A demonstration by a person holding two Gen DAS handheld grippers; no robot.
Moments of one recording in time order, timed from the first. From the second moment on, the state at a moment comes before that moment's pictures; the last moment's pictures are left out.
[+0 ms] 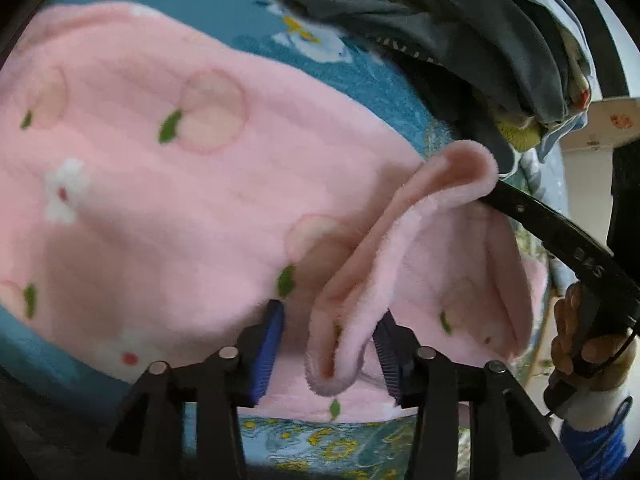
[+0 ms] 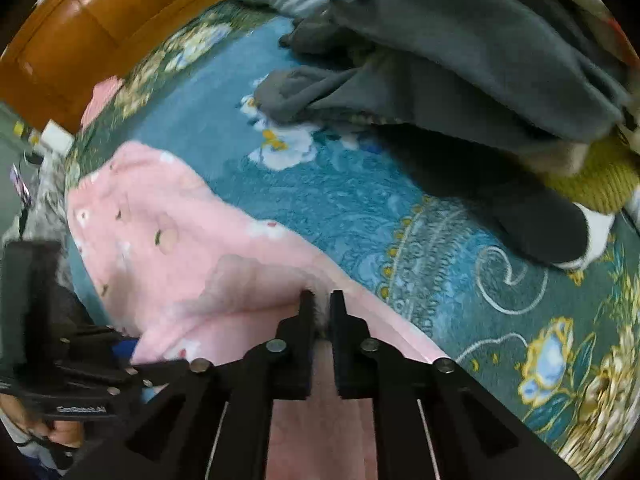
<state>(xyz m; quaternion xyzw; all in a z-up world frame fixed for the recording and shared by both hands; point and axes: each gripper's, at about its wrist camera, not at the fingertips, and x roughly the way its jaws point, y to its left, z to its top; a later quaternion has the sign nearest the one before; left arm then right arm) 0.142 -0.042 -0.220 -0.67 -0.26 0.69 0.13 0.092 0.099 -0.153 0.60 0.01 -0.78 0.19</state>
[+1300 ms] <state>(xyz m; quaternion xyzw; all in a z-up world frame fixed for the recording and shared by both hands) 0.165 -0.245 -0.168 -0.50 -0.42 0.75 -0.09 0.113 0.095 -0.182 0.65 -0.09 -0.73 0.18</state>
